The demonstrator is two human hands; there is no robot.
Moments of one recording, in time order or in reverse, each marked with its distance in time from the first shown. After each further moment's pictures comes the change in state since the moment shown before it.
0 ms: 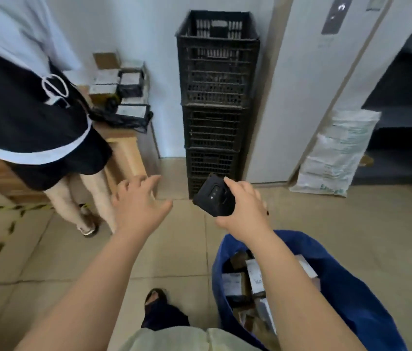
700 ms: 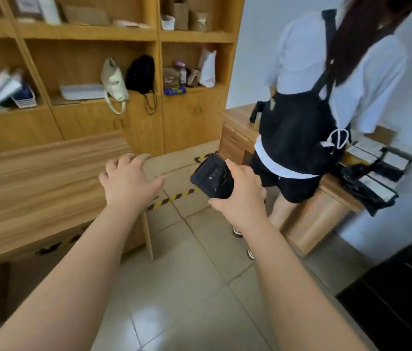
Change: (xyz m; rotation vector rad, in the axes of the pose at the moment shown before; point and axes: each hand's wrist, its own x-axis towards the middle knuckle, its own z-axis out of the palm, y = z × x) left_hand -0.234 -0.398 -0.279 0.141 0.502 -0.951; right_hand -0.141 -0.442 0.225 -0.016 -0.340 -0.958
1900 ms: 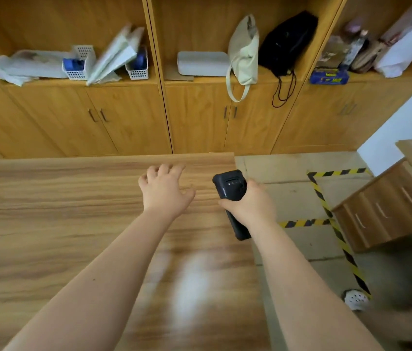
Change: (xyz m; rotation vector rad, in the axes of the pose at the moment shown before) left_hand 0.470 -0.308 0.125 0.224 -0.108 -0.386; right_hand 0.504 -0.241 0.415 0.090 -0.538 -0.007
